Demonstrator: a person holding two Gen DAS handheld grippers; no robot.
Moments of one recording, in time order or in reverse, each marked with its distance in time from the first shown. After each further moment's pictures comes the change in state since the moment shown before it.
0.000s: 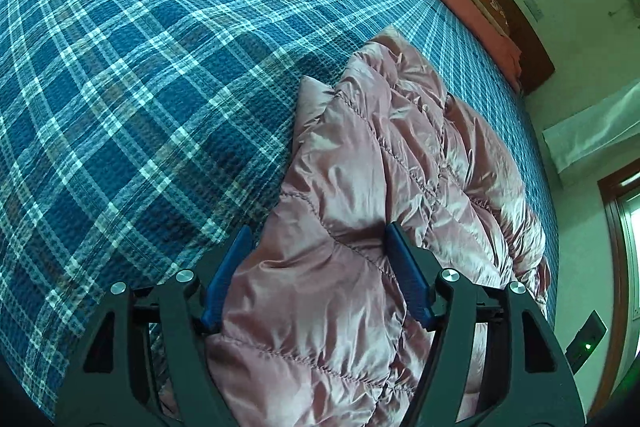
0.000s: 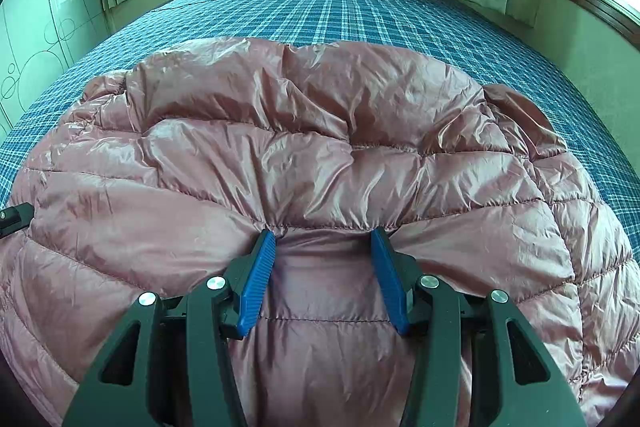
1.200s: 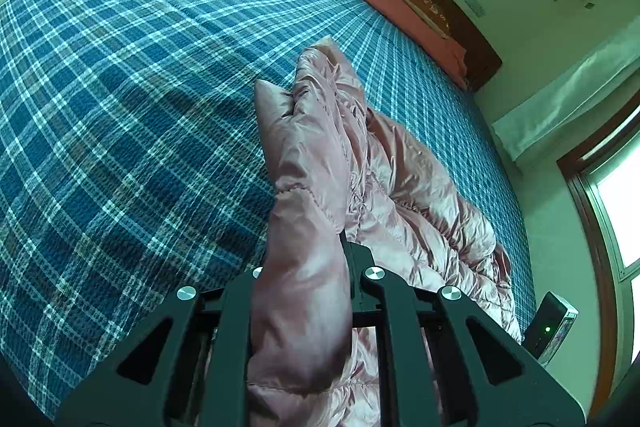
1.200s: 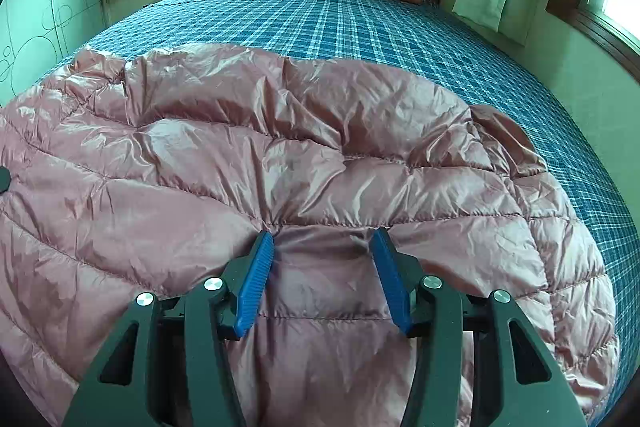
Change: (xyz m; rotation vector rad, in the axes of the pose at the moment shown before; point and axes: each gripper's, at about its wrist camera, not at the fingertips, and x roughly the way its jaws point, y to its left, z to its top) left arm -0.043 -0.039 -0.004 0.143 -0.092 -0.148; right arm -0.013 0.014 0.005 -0.040 -0.025 -0.080
